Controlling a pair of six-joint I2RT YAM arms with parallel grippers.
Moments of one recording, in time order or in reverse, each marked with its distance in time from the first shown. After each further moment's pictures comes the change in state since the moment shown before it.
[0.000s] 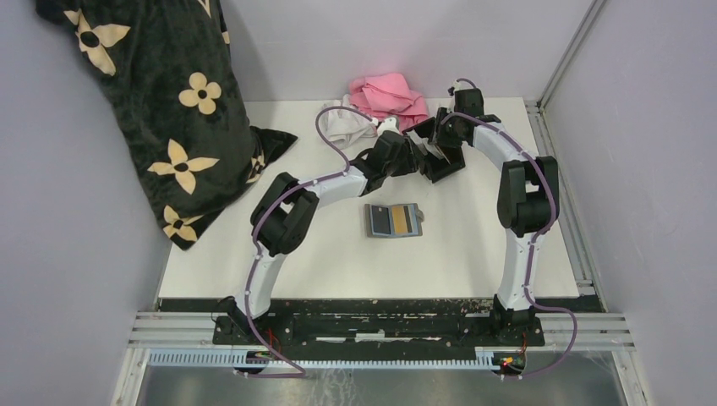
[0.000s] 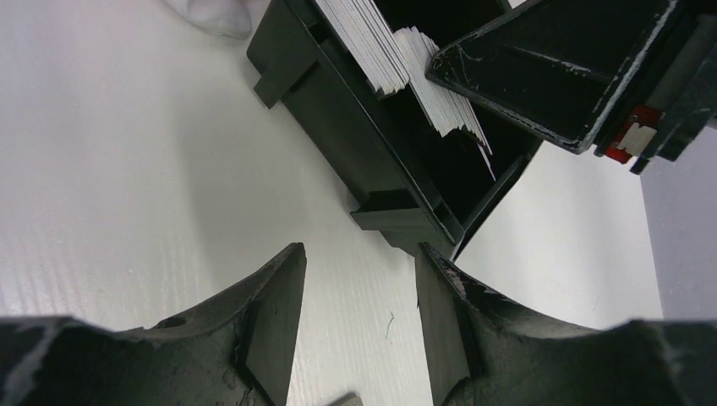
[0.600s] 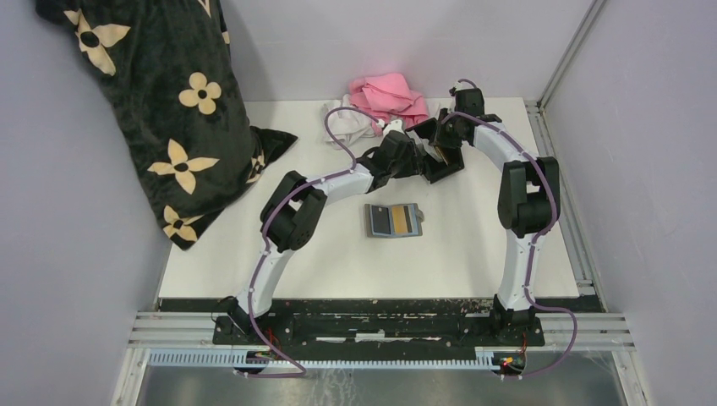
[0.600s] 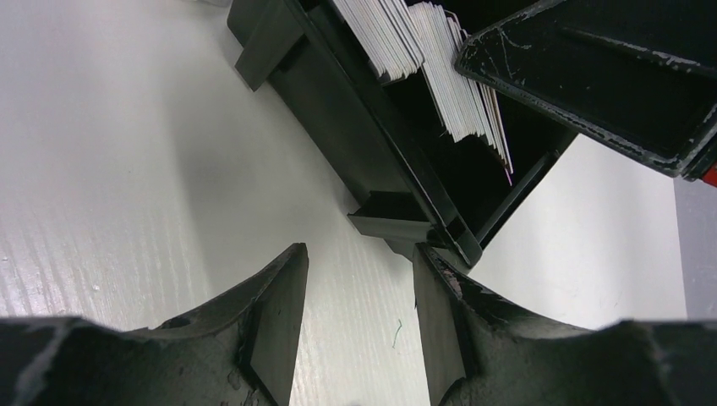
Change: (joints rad) left arm -0.001 0.098 0.114 -0.082 0.046 -0.001; right arm 0.000 -0.013 -0.005 -0.021 -0.027 0.044
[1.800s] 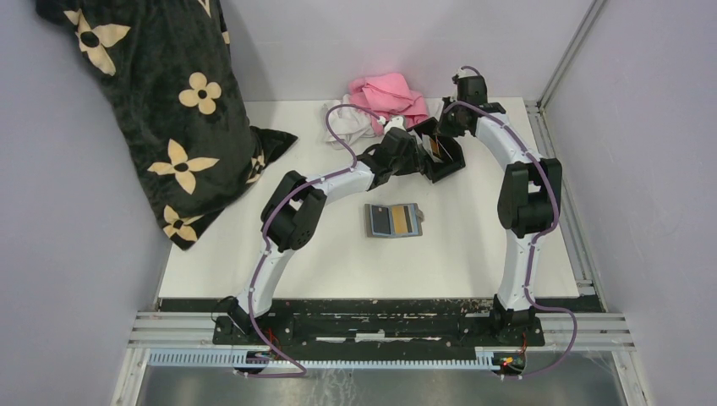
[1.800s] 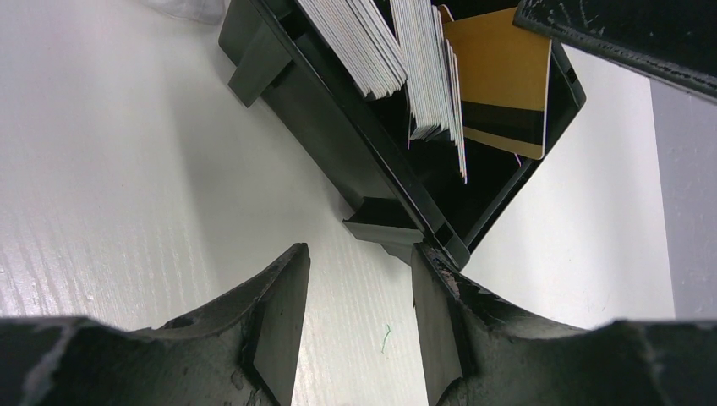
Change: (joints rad) left arm 0.000 0.011 0.048 -0.035 0.003 0.001; right arm 0.003 -0.002 0.125 -0.102 0.039 0.000
